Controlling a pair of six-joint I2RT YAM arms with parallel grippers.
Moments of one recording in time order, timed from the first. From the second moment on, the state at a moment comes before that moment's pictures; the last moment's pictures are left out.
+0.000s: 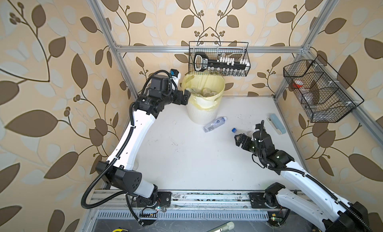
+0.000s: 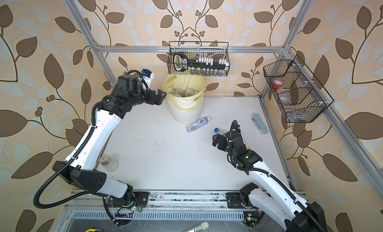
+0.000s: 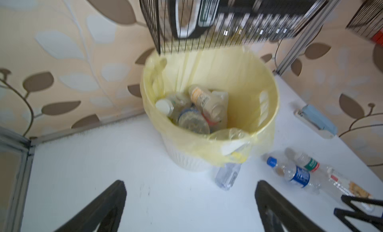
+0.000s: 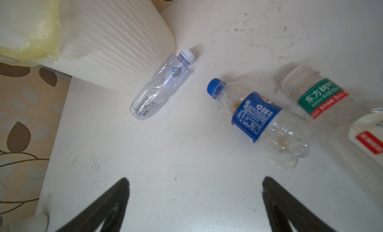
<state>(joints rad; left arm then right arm) -0.29 1.48 1.69 -0.76 0.13 -0.04 0.45 0.89 0.61 -0.40 0.17 0.76</state>
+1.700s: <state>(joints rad) -0.20 1.29 0.96 -0.63 0.16 0.10 -0.22 1.13 0.66 -0.54 0.06 0.51</state>
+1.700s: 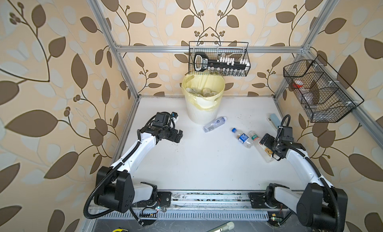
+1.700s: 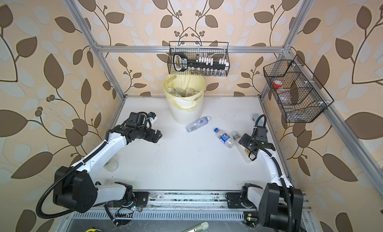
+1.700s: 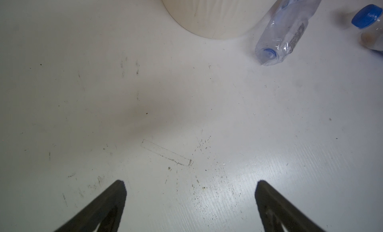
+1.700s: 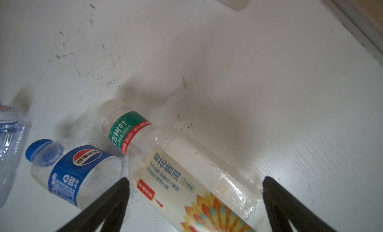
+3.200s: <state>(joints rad) -0.12 1.30 0.95 -0.63 0.21 0.10 -0.06 1.07 0.46 -0.44 -0.01 0.51</state>
